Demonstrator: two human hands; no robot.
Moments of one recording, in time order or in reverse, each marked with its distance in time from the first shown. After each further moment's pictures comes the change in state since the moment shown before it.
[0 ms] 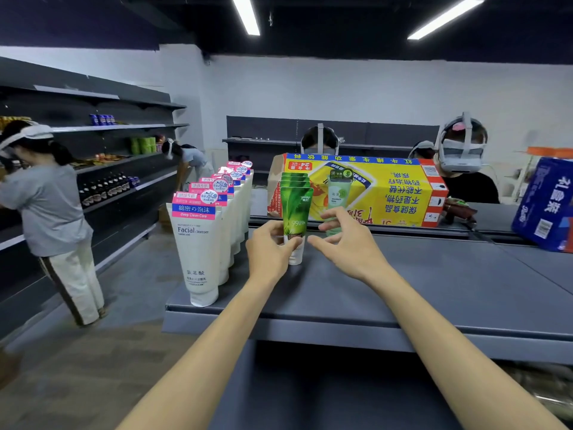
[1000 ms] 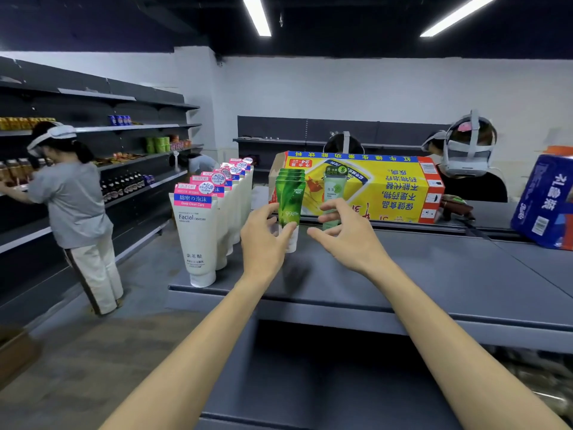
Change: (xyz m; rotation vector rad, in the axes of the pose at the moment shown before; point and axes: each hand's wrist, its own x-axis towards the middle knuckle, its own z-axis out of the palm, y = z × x) left_hand -0.034 0.039 -0.010 0.021 0.132 0.138; right_hand -0.022 -0.010 -0.025 0.035 -0.023 -0.039
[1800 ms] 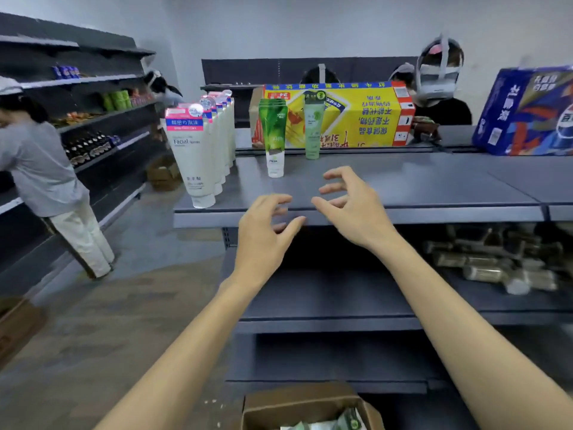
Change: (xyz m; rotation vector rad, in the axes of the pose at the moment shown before) left_hand -0.139 0.017 -0.063 -0.024 -0.272 0.117; right_hand -0.138 -0.020 0.003 0.012 0.084 0.142
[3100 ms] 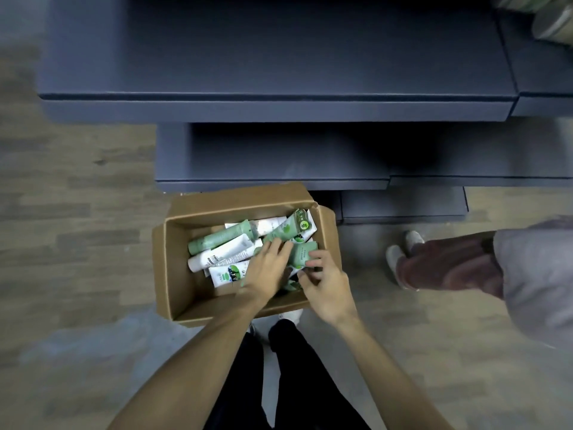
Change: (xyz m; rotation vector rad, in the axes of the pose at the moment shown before) left_hand -0.410 -0.194 0.189 0.618 -1.187 -0.375; right_hand -0.352 0.313 0.128 -0.067 -0.385 0.926
